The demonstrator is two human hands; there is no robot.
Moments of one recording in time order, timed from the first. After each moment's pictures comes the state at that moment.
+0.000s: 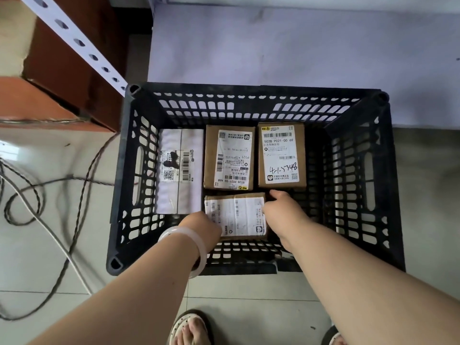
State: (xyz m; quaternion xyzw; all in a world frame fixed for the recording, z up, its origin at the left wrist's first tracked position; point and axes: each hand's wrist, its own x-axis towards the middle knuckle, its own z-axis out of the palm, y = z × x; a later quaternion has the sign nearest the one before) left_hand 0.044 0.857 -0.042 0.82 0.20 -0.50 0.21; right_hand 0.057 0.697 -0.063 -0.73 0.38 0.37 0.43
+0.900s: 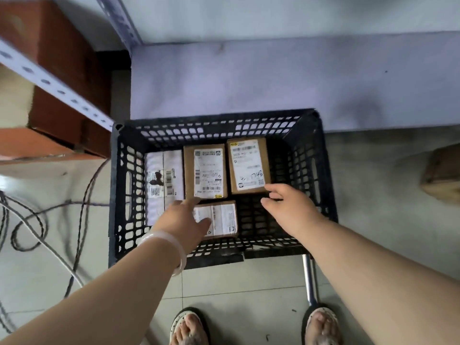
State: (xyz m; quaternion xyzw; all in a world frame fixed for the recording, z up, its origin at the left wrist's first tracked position) left_hand 0.058 0.842 0.043 0.89 0.10 -0.41 0.15; right_hand 0.053 0.630 0.035 -0.82 0.26 0.31 0.41
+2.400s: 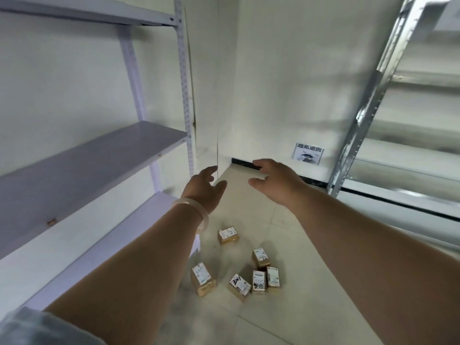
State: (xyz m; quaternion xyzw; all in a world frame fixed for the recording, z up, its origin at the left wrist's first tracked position) left_hand -0.096 0.376 0.845 0.75 -0.48 -0.17 0.41; right_hand -0.263 0.292 0.873 -0.83 0.48 -0.20 0.23
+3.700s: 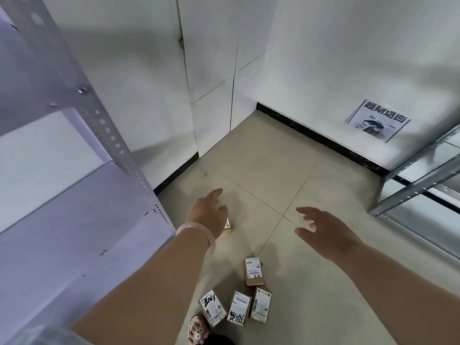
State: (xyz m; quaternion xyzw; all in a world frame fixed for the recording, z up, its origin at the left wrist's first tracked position) left_hand -0.028 -0.123 0.562 0.84 -0.32 -0.33 0.31; right_hand -0.256 -0.244 0.590 -0.81 0.52 0.07 0.28
